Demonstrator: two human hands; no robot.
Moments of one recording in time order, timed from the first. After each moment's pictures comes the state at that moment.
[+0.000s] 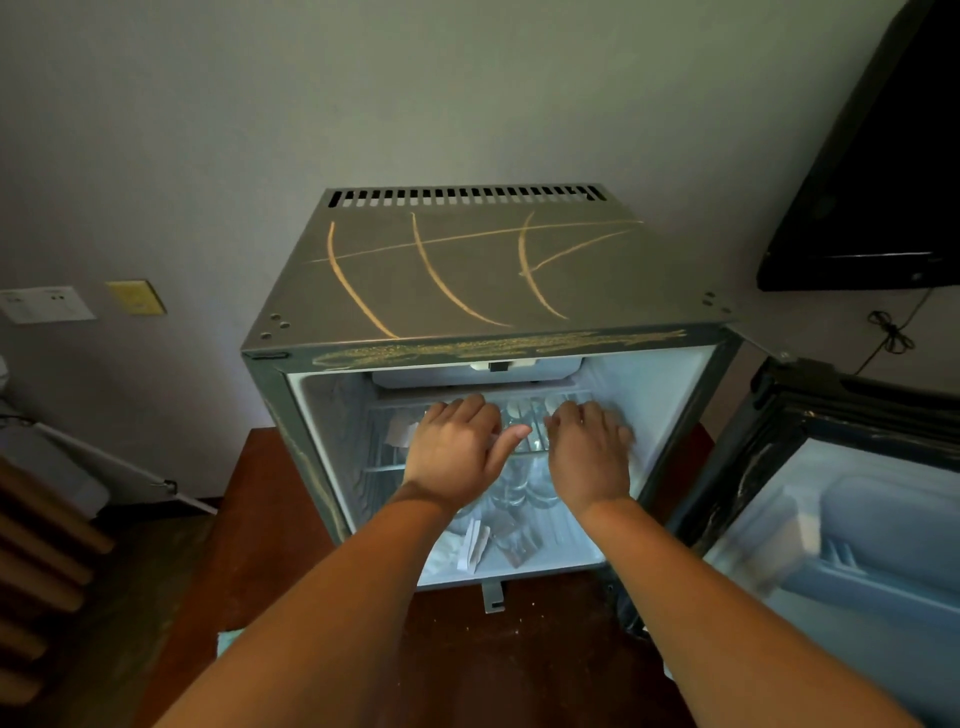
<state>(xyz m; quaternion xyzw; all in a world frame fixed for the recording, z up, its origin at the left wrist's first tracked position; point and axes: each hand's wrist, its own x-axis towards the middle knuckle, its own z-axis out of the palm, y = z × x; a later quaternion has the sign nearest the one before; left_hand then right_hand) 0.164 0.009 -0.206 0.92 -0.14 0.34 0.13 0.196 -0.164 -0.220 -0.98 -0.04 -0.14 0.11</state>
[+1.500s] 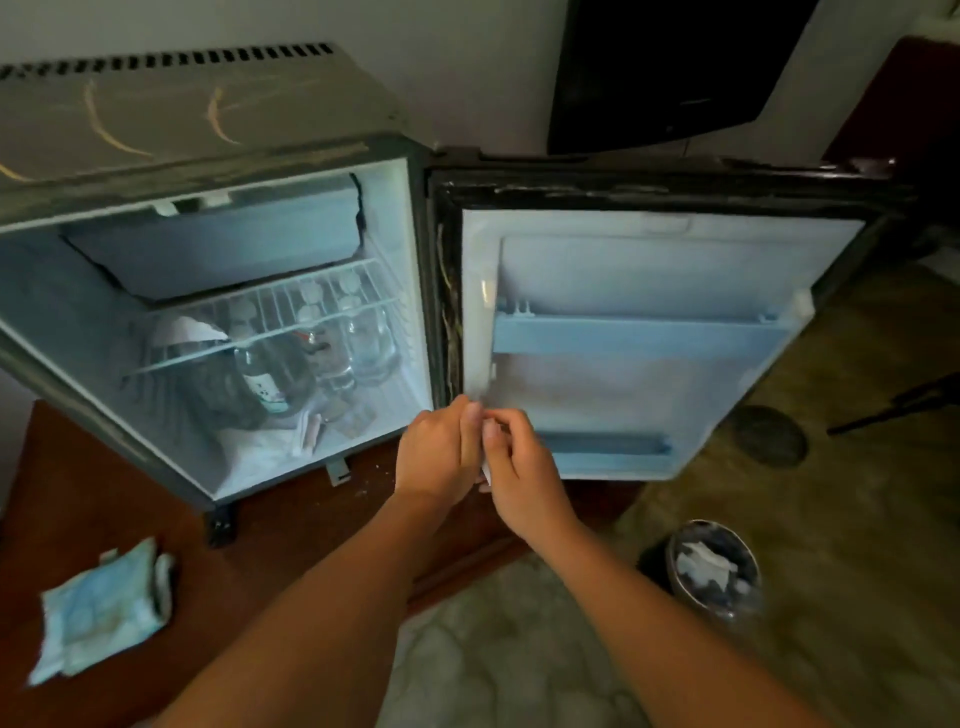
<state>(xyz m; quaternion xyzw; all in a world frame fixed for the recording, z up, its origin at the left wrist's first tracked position) 0.012 -0.209 -0.276 0.91 -0.20 0.14 0.33 -0.033 -0.327 -0.285 -0.82 0.05 -0.06 0.56</state>
